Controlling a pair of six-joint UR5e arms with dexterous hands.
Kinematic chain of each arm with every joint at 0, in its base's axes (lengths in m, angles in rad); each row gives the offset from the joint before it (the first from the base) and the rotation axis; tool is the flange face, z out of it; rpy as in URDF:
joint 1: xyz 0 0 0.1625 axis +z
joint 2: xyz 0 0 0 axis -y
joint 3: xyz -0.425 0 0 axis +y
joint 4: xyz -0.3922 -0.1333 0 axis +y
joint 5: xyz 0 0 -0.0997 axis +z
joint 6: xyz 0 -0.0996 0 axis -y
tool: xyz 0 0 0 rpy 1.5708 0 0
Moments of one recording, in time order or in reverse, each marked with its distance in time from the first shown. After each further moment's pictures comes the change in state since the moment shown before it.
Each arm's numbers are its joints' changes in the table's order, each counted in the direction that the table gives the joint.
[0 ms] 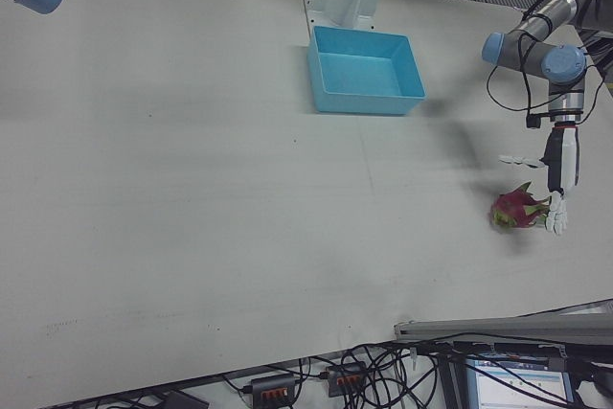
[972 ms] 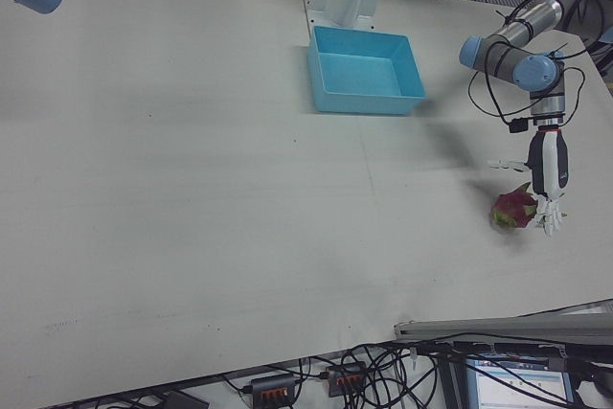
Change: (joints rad) left arm 0.061 -0.116 -0.117 -0.132 0.107 0.075; right arm 0.000 0.000 -0.001 0.000 0.000 -0.001
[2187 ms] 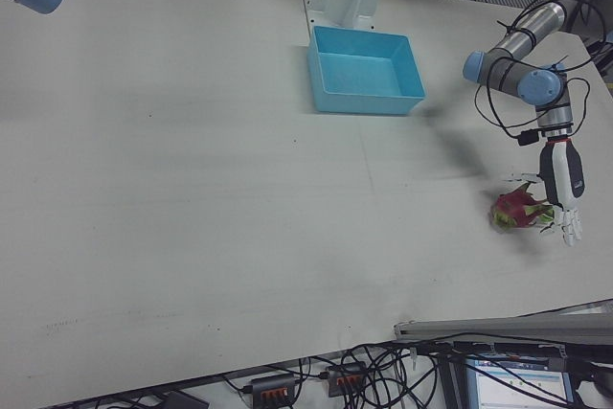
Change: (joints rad) left arm -0.034 -0.012 -0.096 0.066 0.062 0.095; right arm 0.000 0.000 0.000 0.000 0.000 0.000
